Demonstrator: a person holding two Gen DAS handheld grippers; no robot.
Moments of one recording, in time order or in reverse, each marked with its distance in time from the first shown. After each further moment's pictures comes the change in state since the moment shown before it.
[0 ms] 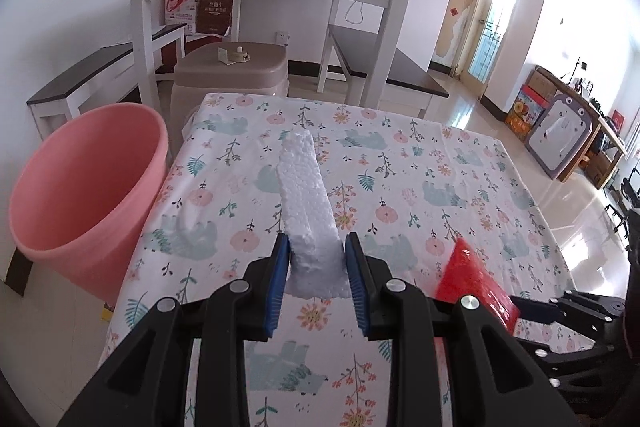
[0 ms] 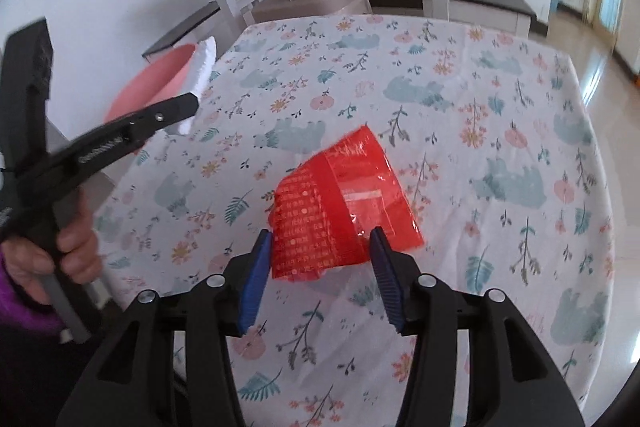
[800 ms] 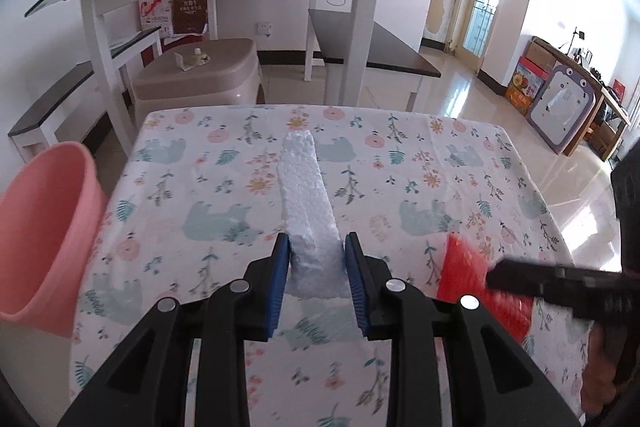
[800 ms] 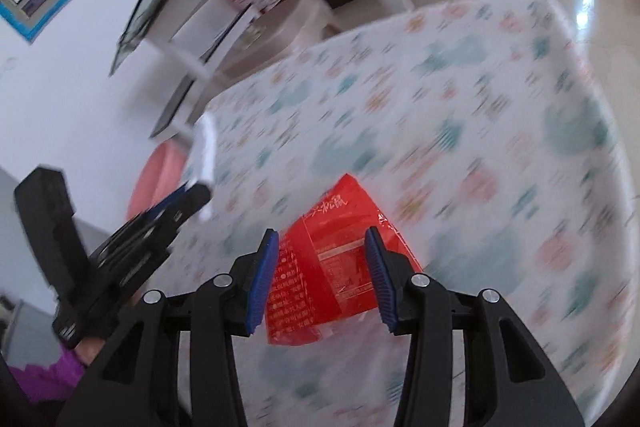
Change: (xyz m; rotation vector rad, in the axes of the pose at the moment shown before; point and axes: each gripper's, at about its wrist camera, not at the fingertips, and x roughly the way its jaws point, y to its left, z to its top) left arm 0.065 -0.057 0.037 0.086 0.059 0.023; right arm 0.028 -0.096 0.047 0.339 0.006 0.256
